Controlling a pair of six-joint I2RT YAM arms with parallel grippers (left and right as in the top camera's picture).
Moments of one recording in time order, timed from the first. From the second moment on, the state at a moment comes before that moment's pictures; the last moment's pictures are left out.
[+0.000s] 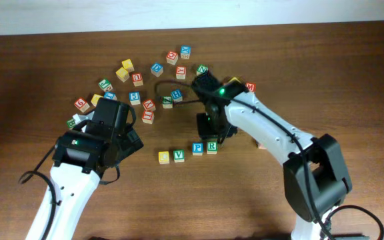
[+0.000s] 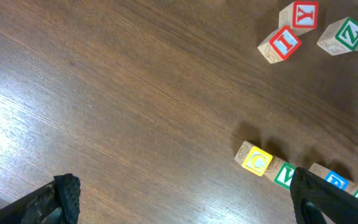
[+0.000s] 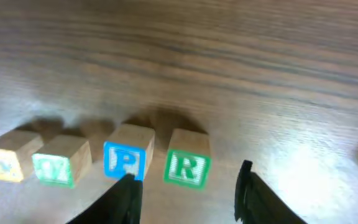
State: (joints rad) left arm -0.27 1.25 1.16 -1.19 -0.23 -0.80; right arm 0.54 1.95 1.54 -1.06 -0.08 0.46
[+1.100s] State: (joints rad) left arm -0.27 1.89 1.14 -1.01 0.03 -0.58; right arm 0.21 1.85 1.19 -0.88 -0.21 0.25
